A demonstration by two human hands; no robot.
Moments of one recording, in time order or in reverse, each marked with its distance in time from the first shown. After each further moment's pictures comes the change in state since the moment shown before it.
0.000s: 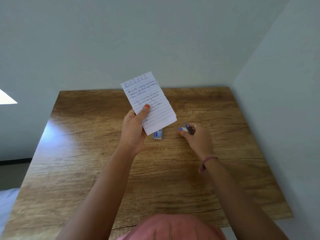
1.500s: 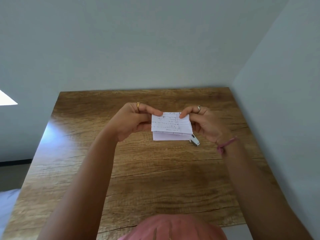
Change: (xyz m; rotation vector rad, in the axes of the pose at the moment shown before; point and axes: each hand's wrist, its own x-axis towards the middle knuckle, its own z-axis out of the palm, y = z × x) left_hand 0.013 0.045 -0.010 0.525 -0.444 -0.139; right_hand 0.007 -0.057 -0.068 0.871 -0.684 -0.109
